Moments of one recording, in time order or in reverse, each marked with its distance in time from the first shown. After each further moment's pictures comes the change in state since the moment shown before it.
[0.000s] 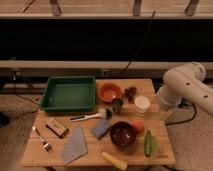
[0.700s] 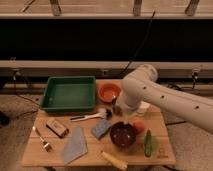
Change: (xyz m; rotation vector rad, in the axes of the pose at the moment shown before) arm -0.177 -0.002 0.024 -0.014 -0.102 -0.310
